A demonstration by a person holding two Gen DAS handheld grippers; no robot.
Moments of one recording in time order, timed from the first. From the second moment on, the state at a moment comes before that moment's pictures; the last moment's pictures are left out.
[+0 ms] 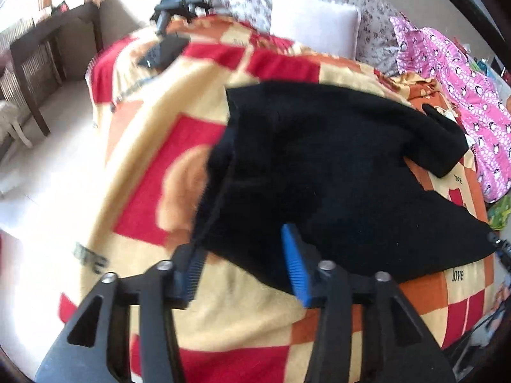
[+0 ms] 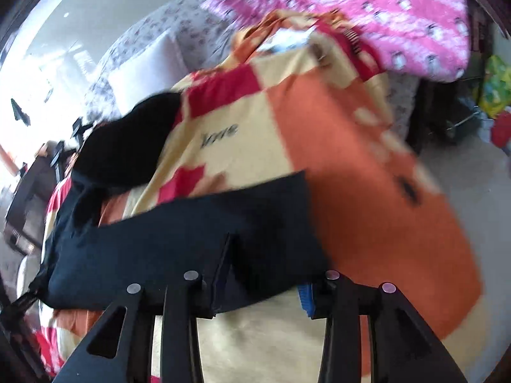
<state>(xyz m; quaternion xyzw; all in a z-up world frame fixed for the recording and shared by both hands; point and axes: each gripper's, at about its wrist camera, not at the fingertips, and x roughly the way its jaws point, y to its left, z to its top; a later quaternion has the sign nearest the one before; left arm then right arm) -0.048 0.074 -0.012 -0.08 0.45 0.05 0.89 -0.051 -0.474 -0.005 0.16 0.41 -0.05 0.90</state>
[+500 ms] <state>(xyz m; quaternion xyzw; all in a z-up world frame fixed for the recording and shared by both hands) 0.003 0.038 0.002 -0.05 0.42 0.01 0.91 0.009 -0.319 0.075 0.06 0.33 0.19 0.92</state>
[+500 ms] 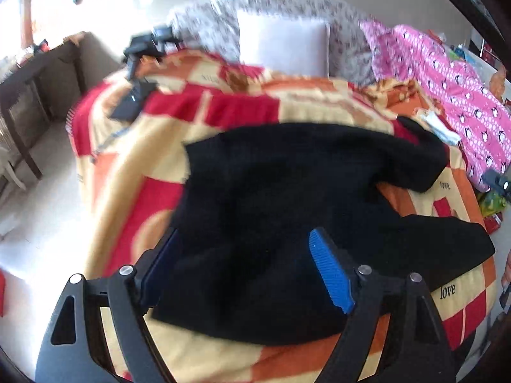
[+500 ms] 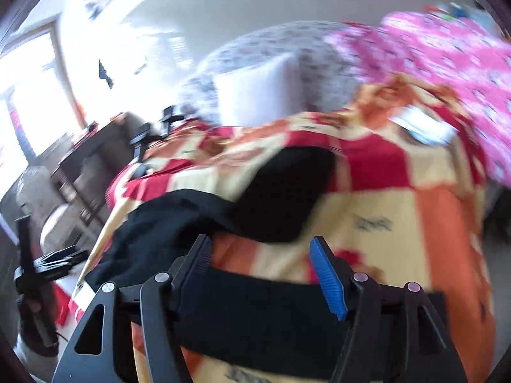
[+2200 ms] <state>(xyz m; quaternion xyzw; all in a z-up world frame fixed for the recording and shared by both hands) -0.006 0.103 0.018 -0.13 0.39 0.09 0.91 -0.037 -0.236 -0.020 -0.05 0.43 0.30 0.85</state>
